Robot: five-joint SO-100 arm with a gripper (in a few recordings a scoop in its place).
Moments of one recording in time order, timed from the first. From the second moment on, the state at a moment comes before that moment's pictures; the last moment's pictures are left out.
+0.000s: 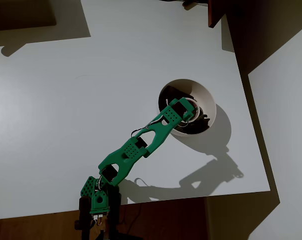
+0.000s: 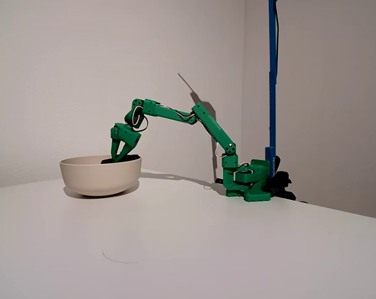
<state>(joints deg) 52.5 59.4 41.1 70.9 5.6</state>
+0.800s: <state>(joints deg) 30.6 88.8 34.2 88.7 6.9</state>
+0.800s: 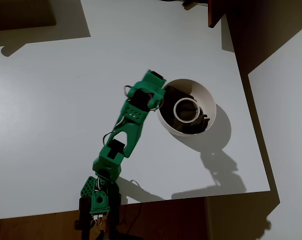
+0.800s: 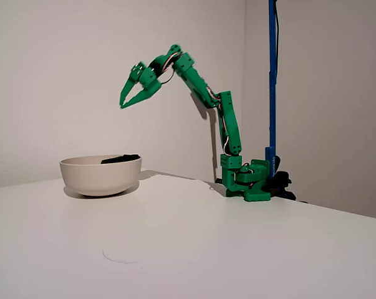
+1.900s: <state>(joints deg) -2.8 152.3 105.5 86.1 4.7</state>
